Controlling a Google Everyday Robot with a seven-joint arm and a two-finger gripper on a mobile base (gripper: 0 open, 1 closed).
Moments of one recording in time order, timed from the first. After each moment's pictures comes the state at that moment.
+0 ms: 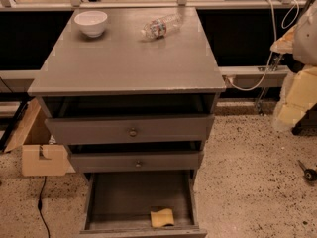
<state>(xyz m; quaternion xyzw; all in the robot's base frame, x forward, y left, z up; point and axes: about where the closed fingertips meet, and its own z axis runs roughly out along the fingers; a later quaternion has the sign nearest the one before) 0.438 -0.217 0.977 -0.60 0.78 -0.03 0.16</state>
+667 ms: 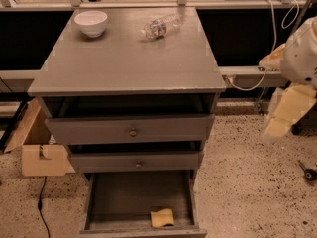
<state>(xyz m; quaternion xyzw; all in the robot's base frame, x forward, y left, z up) 0.438 -0.205 0.944 -0.61 0.77 0.01 0.17</state>
